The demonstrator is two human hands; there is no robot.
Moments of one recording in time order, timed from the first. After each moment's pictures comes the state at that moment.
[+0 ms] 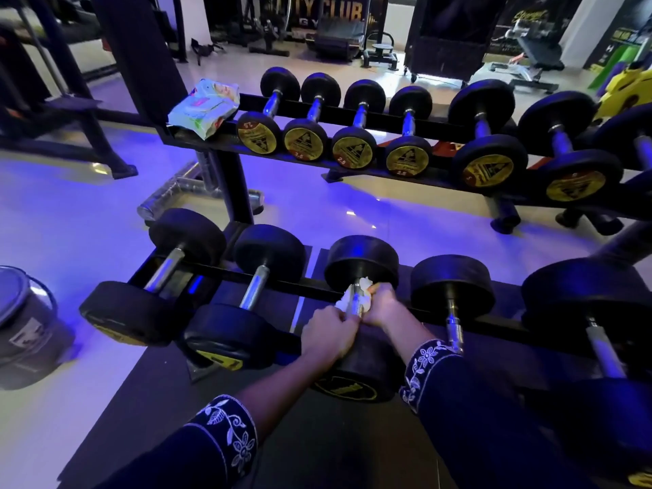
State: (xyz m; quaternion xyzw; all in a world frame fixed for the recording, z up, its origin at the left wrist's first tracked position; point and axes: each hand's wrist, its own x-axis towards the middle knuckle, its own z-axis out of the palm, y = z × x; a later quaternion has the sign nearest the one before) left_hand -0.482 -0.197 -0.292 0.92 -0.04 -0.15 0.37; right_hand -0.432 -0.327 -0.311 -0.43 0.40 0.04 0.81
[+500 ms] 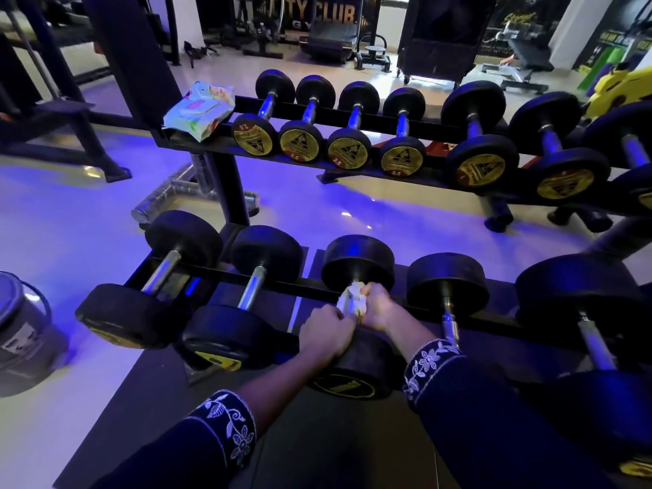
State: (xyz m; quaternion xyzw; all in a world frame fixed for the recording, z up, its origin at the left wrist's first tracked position) left_hand -0.481 -0.196 -0.292 0.92 -0.04 -0.16 0.36; right_hand -0.446 -0.324 -0.303 -0.48 0.32 0.10 0.81
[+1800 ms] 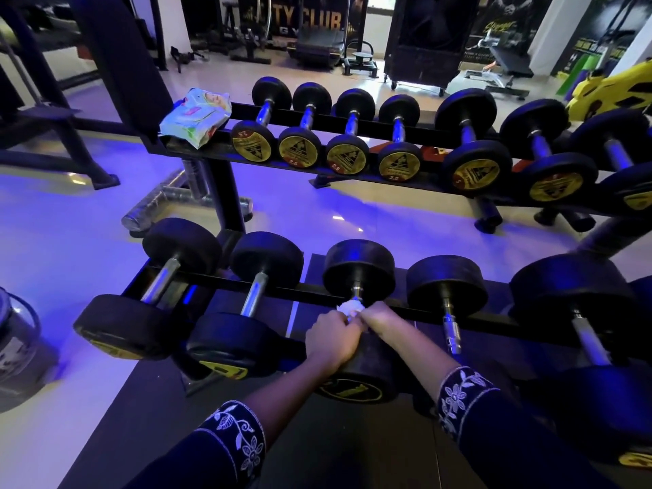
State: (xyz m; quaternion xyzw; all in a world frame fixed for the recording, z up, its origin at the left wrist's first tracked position) left_hand -0.480 -0.192 -0.297 0.92 -0.08 -0.15 0.35; right_hand -0.459 -0.314 -0.311 -0.75 0.37 0.11 0.53
